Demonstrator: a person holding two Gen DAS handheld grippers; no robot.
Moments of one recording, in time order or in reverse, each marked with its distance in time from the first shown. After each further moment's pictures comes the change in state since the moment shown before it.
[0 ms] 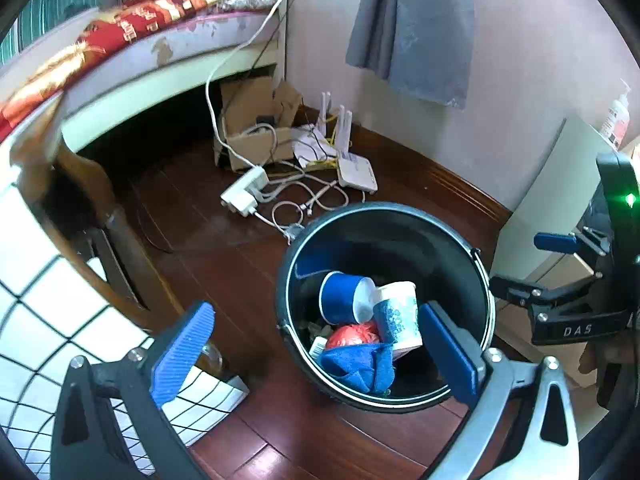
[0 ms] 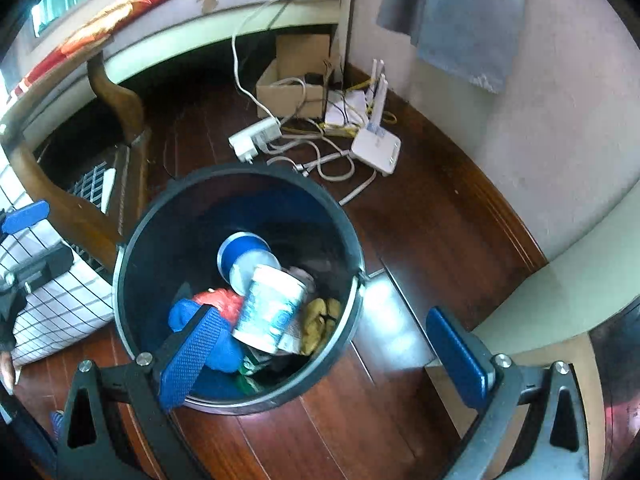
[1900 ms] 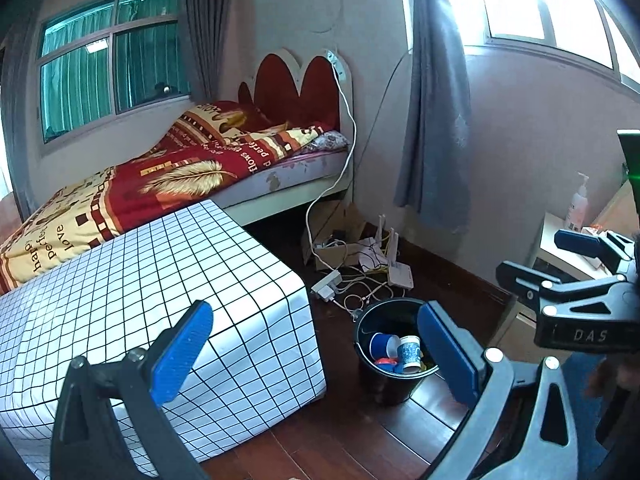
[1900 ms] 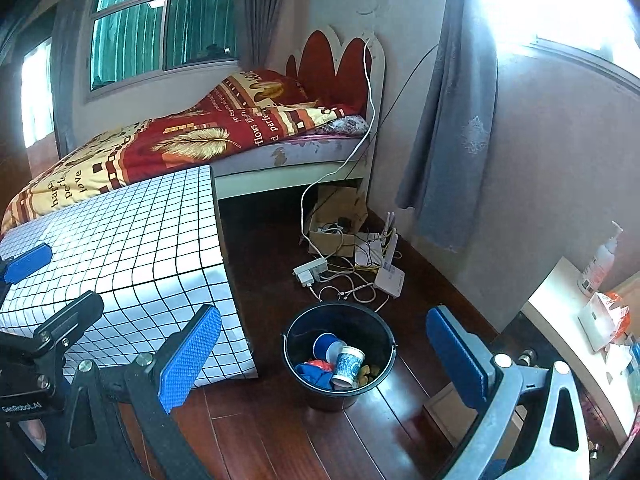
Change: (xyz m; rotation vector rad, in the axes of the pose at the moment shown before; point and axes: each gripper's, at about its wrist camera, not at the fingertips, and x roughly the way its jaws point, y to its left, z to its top) left arm -0.299 0.012 -0.032 -0.065 -0.369 0.229; right arm -0.326 0.138 -0.027 -0.050 -0.418 -0.019
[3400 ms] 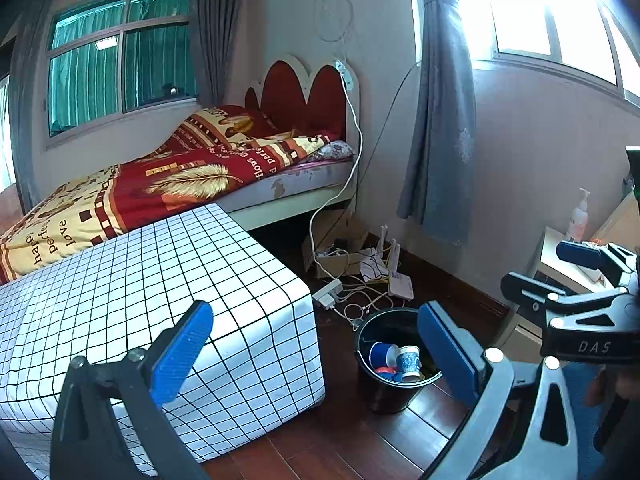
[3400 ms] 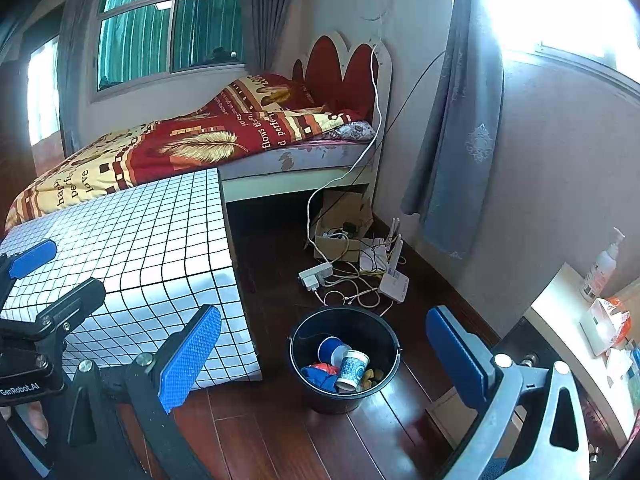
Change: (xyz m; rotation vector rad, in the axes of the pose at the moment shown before) left arm -0.004 0.013 0.002 -0.034 -0.029 -0.008; right arm -0.005 0.005 0.003 -0.014 -0.017 0.014
